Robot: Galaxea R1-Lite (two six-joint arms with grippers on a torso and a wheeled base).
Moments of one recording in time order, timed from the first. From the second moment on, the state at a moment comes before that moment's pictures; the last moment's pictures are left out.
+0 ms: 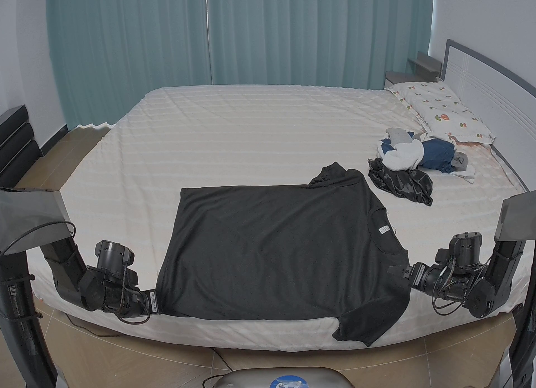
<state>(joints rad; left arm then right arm) -0.07 2.19 -0.54 -0.59 -0.18 -0.32 0.09 2.18 -0.33 -1.23 0.21 0.55</state>
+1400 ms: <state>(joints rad) -0.07 2.17 -0.52 -0.68 -0.19 -0.54 -0.02 2.37 -0.75 -1.07 0.21 0.49</state>
